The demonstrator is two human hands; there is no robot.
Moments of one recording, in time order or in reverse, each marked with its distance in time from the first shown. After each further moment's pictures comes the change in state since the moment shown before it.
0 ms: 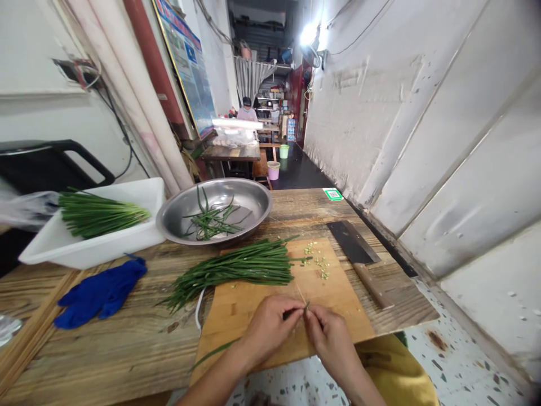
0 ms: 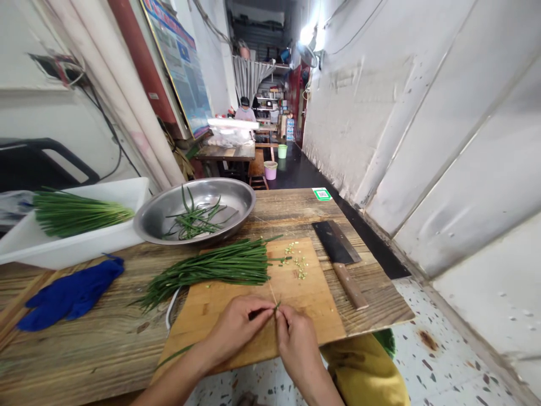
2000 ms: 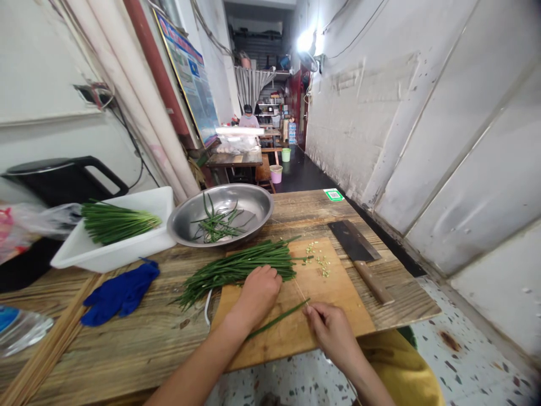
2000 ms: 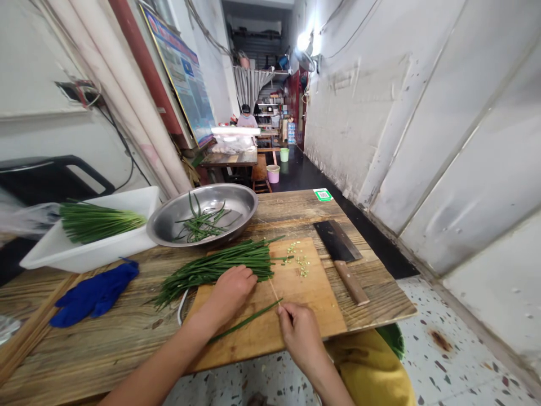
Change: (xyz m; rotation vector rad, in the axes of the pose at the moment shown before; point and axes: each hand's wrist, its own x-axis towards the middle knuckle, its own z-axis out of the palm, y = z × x) left_hand 0.020 -0.010 -0.041 1.051 -0.080 0.107; right_hand 0.002 0.013 0.004 0.038 -0.017 0.008
